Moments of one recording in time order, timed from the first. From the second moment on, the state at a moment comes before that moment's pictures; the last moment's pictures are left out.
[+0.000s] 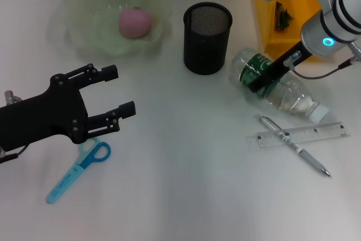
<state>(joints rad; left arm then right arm) -0.29 -2.05 0.93 0.66 1.56 1.69 -1.06 0.88 2.09 -1.23 -0.84 -2.73 -1.23 2.54</state>
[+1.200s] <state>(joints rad) -0.29 -2.05 0.92 0.66 1.56 1.69 -1.06 0.85 2.08 -1.23 -0.96 -2.71 -1.31 2.56</state>
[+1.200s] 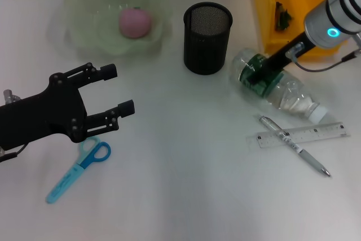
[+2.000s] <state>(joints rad) -0.29 -2.05 0.93 0.66 1.56 1.67 -1.06 0.78 2.09 -1.23 -1.06 -2.77 -1.47 2.64</state>
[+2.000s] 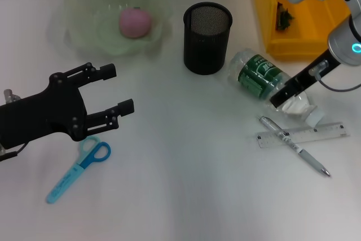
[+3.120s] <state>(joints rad) -0.30 -2.05 0.92 0.66 1.56 1.65 -1.06 0.76 2.08 -1.24 -1.09 -2.78 -1.54 2.69</state>
